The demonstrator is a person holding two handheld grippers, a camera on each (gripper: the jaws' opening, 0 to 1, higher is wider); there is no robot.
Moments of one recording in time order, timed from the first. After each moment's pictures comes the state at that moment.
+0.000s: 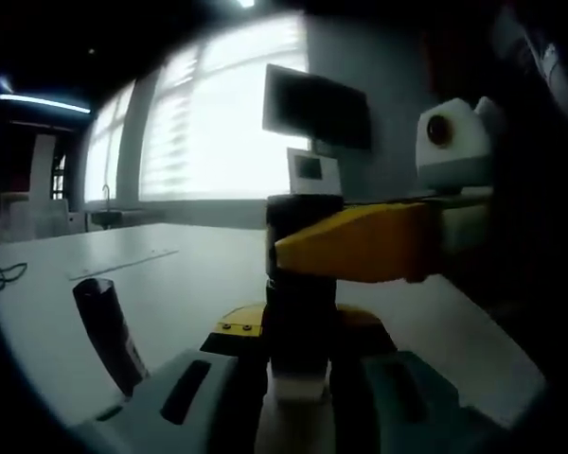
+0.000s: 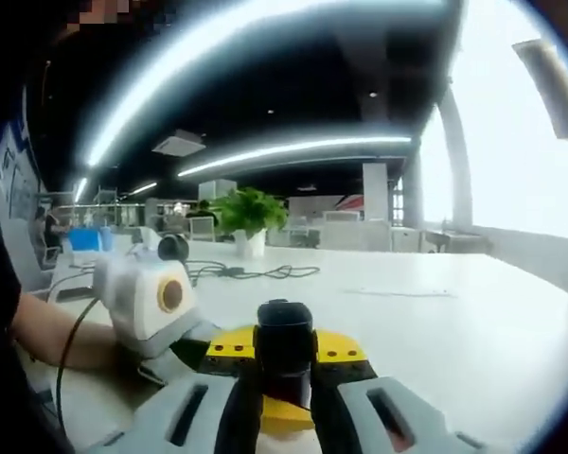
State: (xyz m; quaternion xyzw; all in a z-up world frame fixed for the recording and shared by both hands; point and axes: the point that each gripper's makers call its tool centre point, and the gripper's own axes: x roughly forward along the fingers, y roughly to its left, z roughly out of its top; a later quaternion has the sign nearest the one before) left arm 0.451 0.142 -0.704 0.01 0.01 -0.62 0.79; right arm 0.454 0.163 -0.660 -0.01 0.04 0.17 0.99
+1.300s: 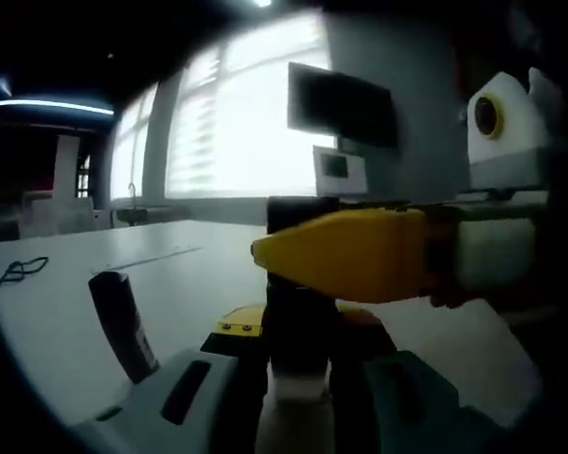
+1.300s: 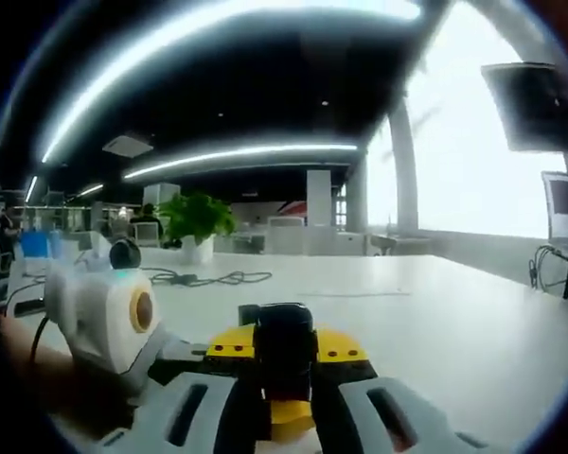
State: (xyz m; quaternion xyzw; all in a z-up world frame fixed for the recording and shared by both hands) left arm 0.462 0.147 -0.705 0.01 0.02 -0.56 0.83; right arm 0.455 0.159 -0.660 -0.02 0.03 0.05 1.00
